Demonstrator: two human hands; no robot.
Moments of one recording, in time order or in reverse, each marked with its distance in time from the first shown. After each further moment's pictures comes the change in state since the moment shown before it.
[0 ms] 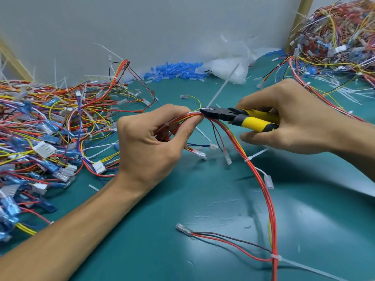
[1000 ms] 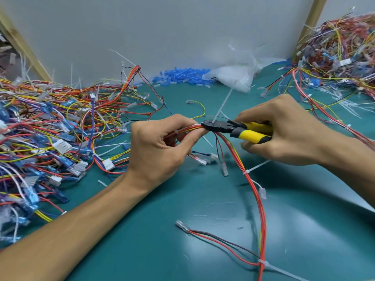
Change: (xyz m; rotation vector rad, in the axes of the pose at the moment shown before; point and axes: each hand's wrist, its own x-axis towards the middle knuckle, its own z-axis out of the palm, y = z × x) left_hand 0.002 0.020 0.000 0.109 0.026 0.035; right_hand 0.002 0.008 0.005 -0.036 0.031 -0.055
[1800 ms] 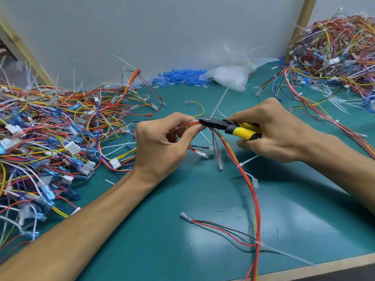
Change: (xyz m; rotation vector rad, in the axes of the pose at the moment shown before) left_hand 0.002 -0.004 0.002 -0.005 0.036 -0.004; right_hand 0.000 -0.003 0.007 0.055 -0.013 0.054
